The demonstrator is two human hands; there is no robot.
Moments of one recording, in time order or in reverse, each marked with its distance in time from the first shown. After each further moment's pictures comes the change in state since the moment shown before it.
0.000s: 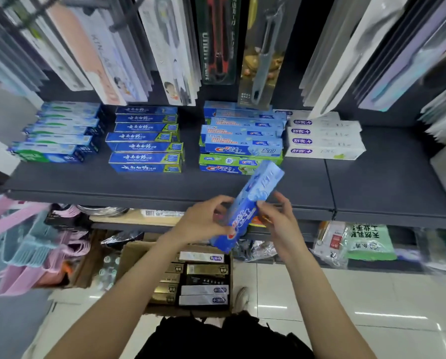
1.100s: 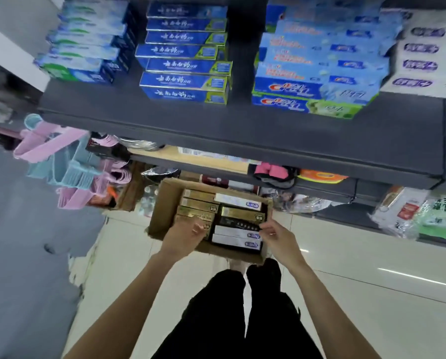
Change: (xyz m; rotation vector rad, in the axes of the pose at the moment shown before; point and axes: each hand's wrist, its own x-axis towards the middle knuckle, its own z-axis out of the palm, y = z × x) left_hand -0.073 -0.197 0.073 0.076 0.046 -0.578; right_hand 0.014 0.195 -0.031 -0.910 -0.272 0.245
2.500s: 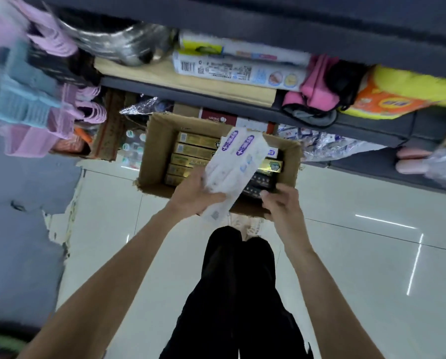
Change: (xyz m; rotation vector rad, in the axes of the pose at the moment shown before) left_hand 0.072 -0.081 0.056 -0.347 -0.133 -0.030; right_hand 0.009 0.026 0.113 0.377 0.242 0.154
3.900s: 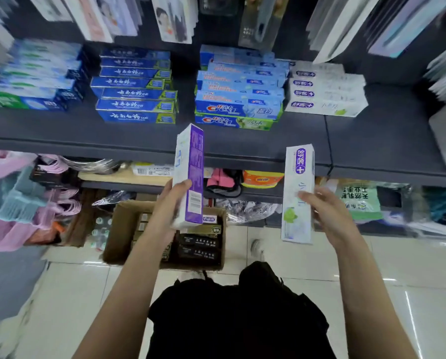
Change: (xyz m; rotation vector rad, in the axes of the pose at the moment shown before) left_hand -0.154 0.209 0.002 -0.952 0.004 0.318; right_hand -0.085 -0.160 -0.259 0.131 0.111 -0.240
